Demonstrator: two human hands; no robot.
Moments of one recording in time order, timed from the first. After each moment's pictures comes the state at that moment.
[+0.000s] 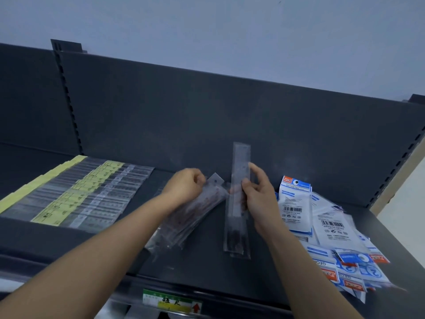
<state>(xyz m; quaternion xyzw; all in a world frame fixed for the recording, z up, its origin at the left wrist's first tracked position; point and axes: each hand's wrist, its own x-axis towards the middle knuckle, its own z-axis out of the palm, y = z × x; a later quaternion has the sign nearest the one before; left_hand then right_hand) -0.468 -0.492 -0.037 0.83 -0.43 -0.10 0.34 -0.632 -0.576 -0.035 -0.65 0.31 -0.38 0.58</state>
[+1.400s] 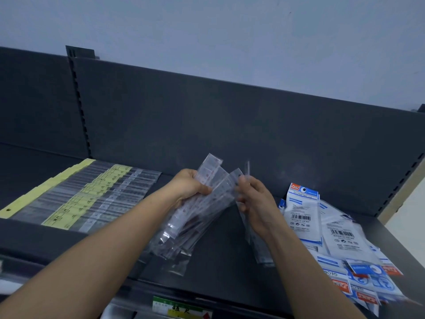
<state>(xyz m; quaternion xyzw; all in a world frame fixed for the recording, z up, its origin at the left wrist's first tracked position) -0.450 -0.487 -0.025 0.74 -0.30 -0.31 0.52 -0.613 -0.577 -0.036 -0.55 0.23 -0.33 0.73</state>
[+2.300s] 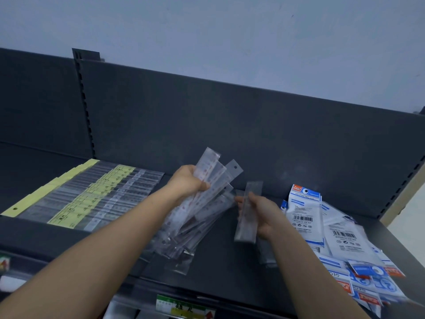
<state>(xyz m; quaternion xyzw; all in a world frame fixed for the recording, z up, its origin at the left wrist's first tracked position) -0.449 -0.480 -0.019 0.75 -0.31 -0.25 0.53 -0.610 -0.589 -0.043 -0.47 0.41 -0.22 0.75</state>
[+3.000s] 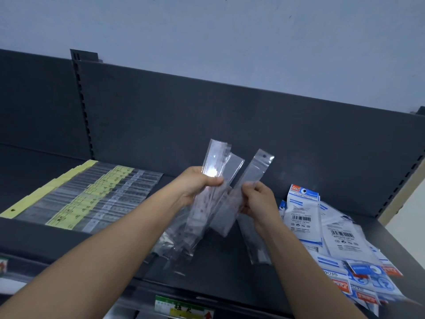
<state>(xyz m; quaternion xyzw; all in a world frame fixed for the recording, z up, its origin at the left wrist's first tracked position) -0.471 -0.487 -0.009 0.58 -0.28 -0.41 0.65 -0.610 -0.572 -0.029 -0.61 0.35 -0.34 0.63</state>
